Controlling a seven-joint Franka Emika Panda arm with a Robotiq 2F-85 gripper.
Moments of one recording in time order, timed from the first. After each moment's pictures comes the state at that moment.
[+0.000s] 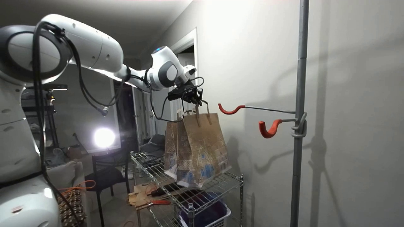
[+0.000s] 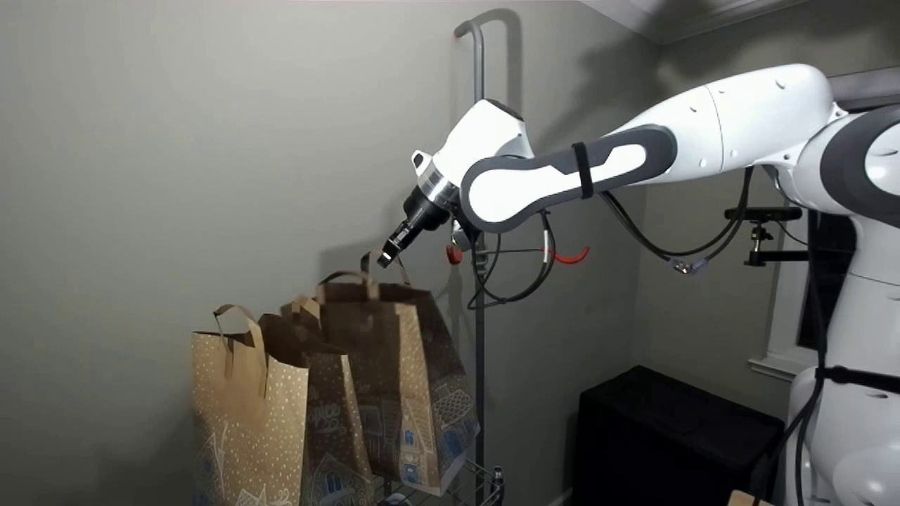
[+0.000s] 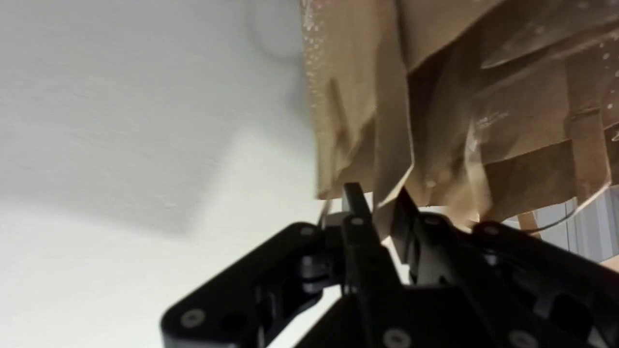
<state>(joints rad) 0.21 -0.11 0.15 -1.94 -0.14 2.60 -0.15</state>
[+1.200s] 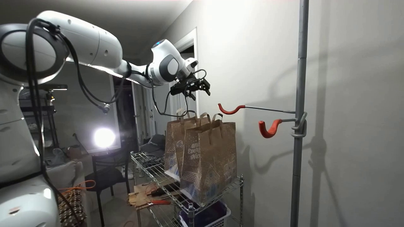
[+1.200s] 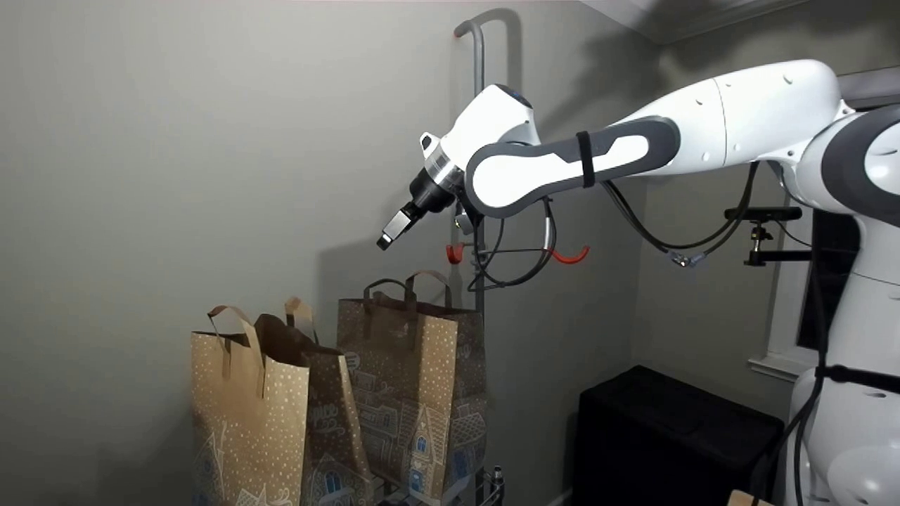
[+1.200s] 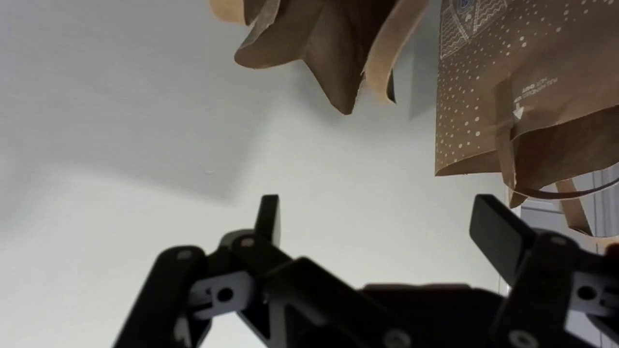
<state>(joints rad) 0.18 -0.12 0.15 -1.90 -0.15 2.61 -0.15</state>
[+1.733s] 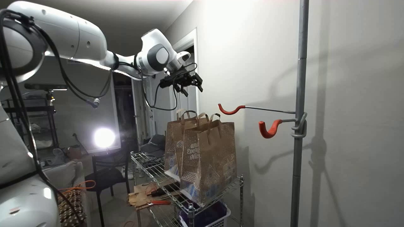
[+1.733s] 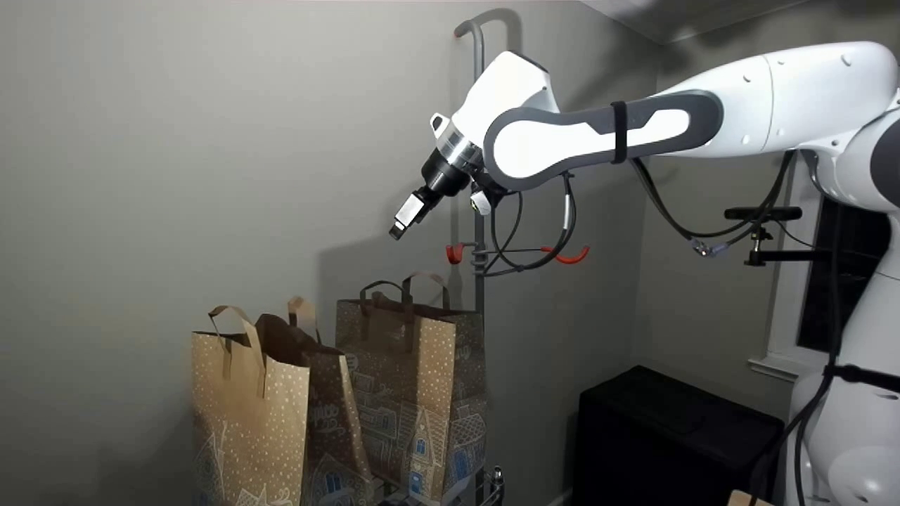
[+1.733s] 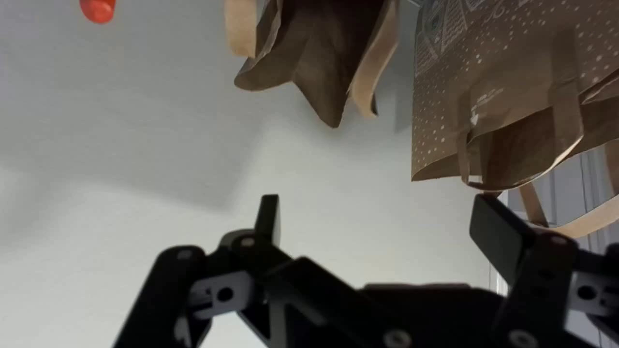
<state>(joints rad) 0.18 -0.22 0.18 -1.90 -0.14 2.44 -0.10</state>
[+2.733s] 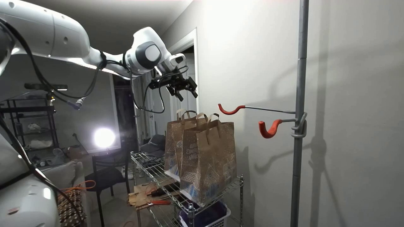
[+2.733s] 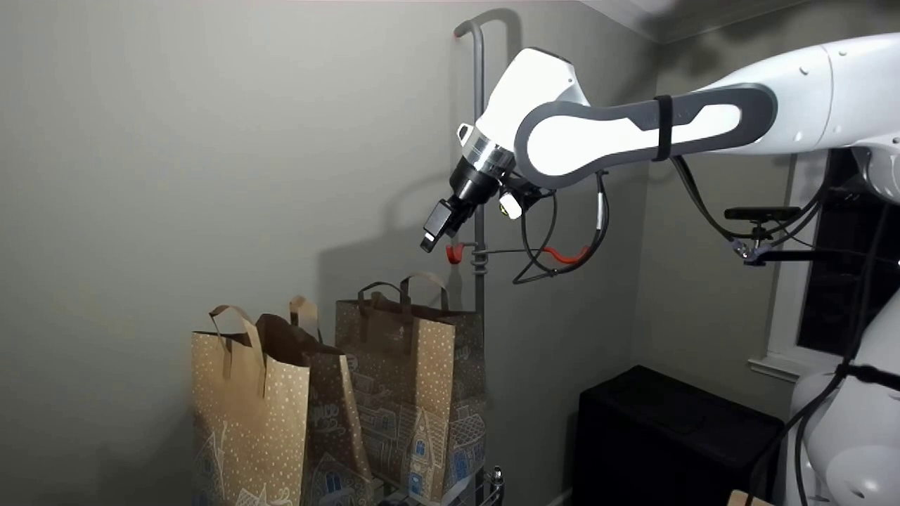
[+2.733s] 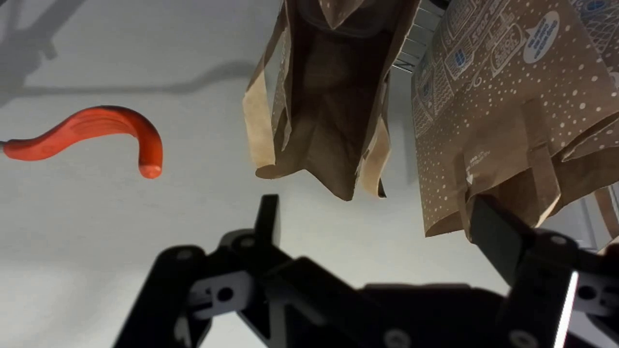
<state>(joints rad) 0.17 -0.35 0.18 -2.03 -0.14 2.31 0.03</state>
